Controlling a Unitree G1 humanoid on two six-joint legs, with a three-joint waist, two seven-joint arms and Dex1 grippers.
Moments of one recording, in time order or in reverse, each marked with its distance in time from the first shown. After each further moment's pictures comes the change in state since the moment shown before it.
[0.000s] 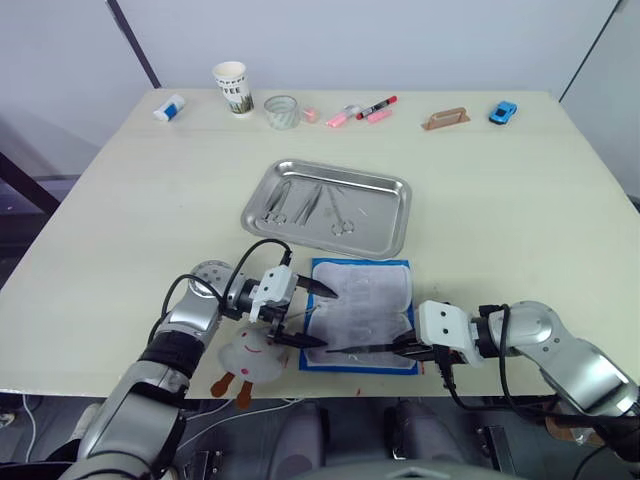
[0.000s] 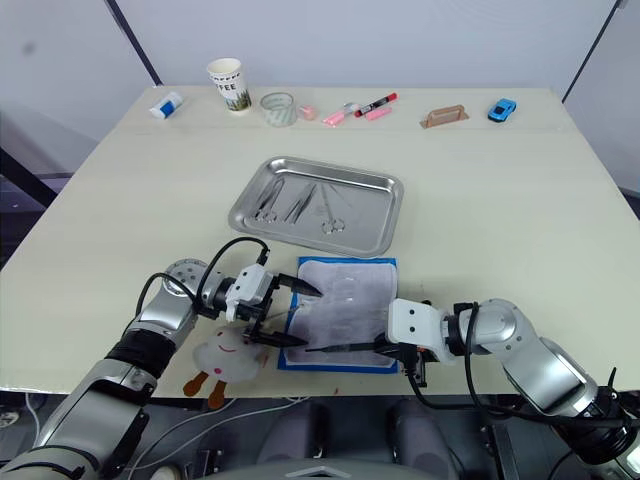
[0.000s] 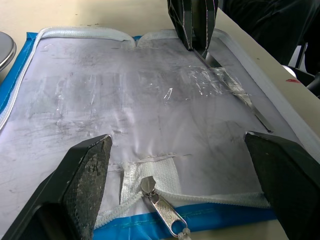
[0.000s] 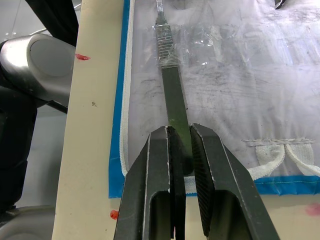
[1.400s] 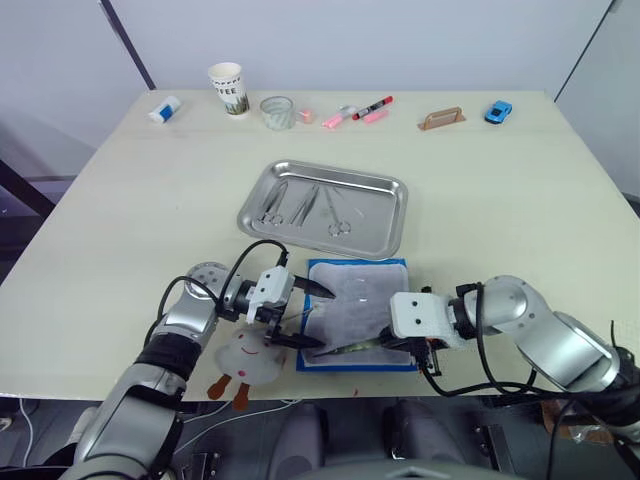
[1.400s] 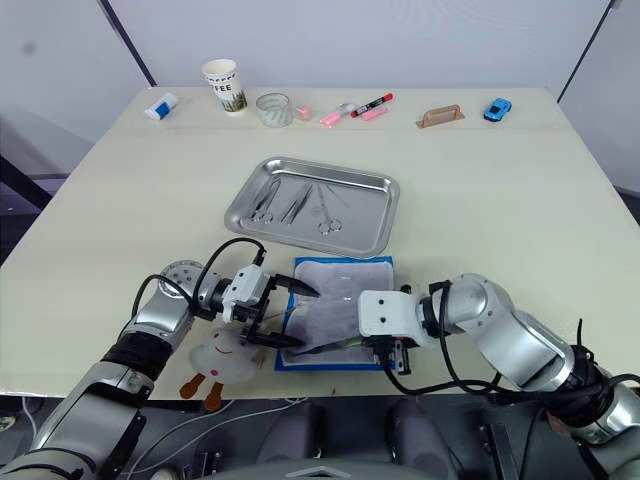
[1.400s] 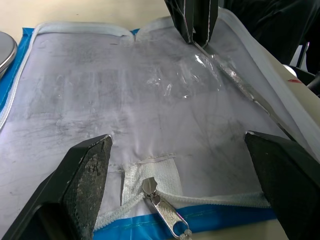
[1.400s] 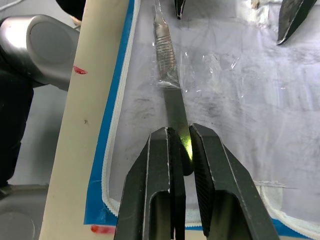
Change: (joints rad) left arm 0.014 0.009 0.006 -0.015 0.000 0.002 0.000; right arm -0.269 0.015 0.147 -0.119 -0.055 0.257 0.056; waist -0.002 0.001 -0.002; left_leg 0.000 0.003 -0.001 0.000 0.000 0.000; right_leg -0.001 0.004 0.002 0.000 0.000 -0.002
